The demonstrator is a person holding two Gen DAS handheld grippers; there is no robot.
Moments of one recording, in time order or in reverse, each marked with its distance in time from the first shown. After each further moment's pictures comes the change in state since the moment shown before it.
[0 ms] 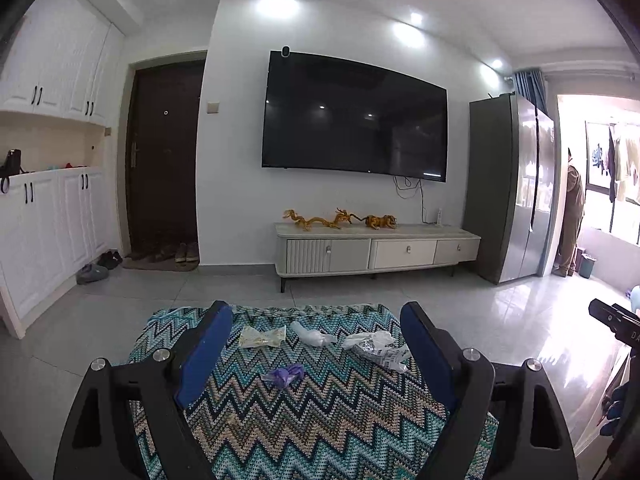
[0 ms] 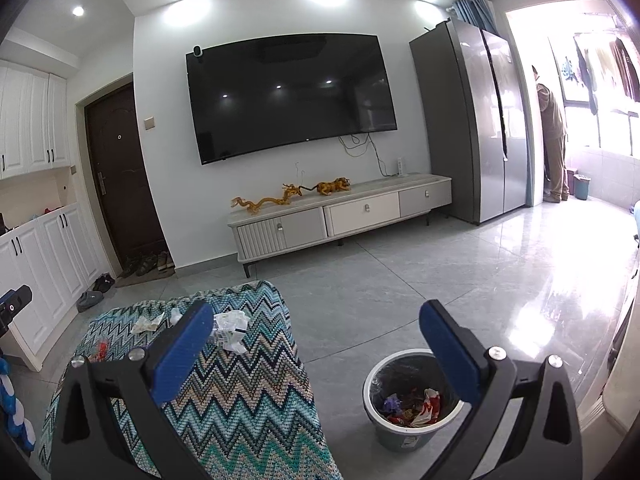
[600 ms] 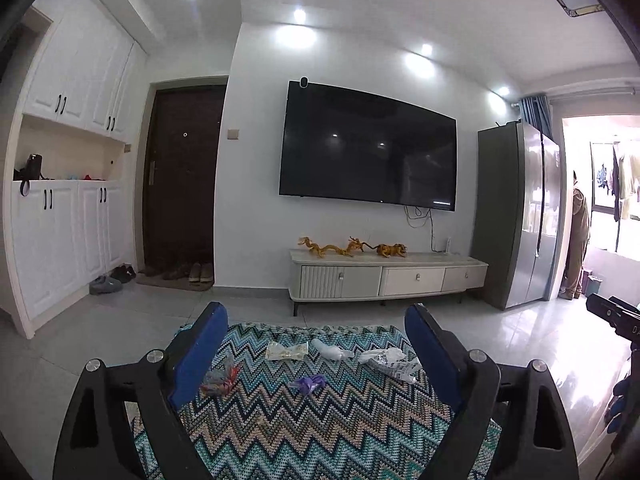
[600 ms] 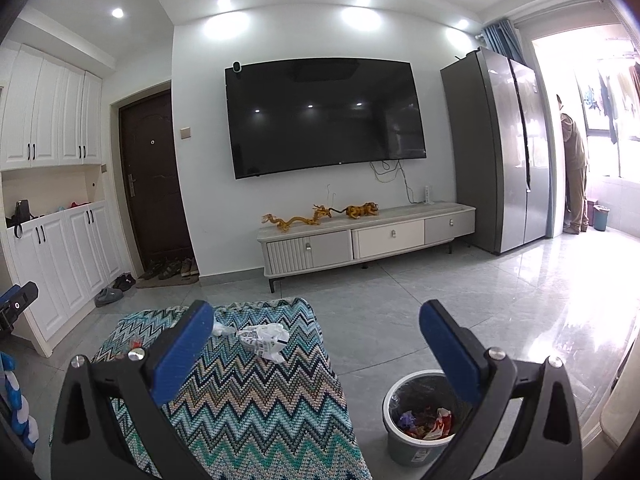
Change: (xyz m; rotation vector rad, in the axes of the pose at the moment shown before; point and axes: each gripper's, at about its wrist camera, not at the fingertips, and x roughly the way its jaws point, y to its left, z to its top) left arm -0.052 0.024 -0.004 -0.019 -0.100 0.037; right arm -0.040 0.041 0.003 -0.074 -0.078 0.088
